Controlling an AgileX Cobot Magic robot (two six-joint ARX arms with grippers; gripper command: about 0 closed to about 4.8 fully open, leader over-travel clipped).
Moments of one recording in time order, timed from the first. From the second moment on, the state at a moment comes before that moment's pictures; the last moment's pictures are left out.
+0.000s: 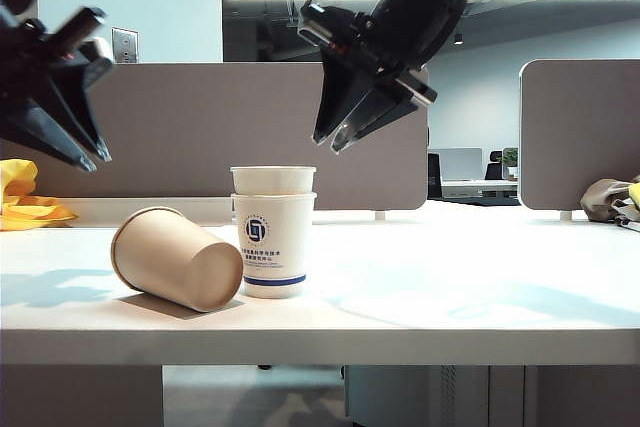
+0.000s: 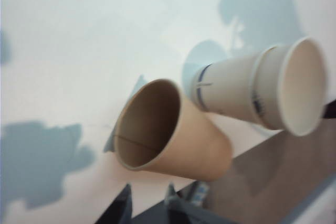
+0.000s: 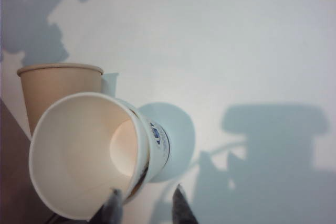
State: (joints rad) left arm -0.01 1.55 1.19 -0.83 0.67 0.02; right arm 0.52 1.84 1.62 -0.74 -0.36 -0.08
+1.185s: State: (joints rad) left arm 0.08 1.78 1.19 -0.84 1.05 0.07; right arm 0.36 1.62 1.62 -0.81 -0.41 -0.13
